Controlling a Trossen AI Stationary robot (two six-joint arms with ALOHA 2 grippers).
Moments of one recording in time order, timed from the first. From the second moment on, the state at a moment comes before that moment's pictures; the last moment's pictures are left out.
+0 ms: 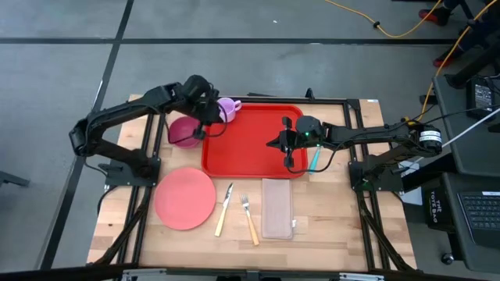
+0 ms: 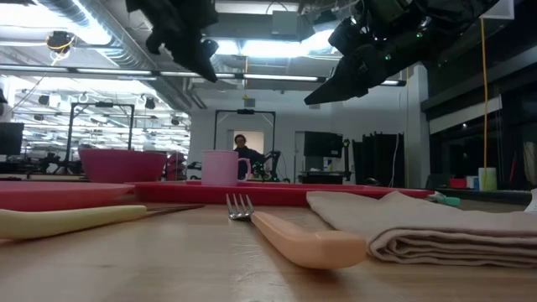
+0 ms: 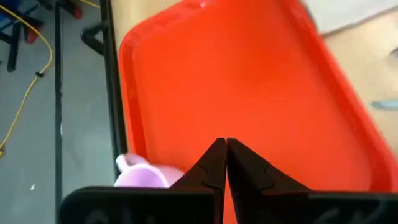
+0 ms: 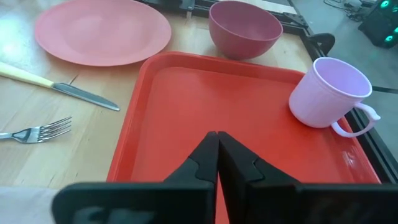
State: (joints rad) left arm 0.53 1.30 1.20 -0.75 0.26 0.78; right arm -0.23 1.37 0.73 0.18 -0.14 -0.27
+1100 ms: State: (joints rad) left arm -0.23 1.31 1.04 -0.65 -0.36 -0.02; right arm 0.02 1.37 0.73 0.20 -0.04 -0.21
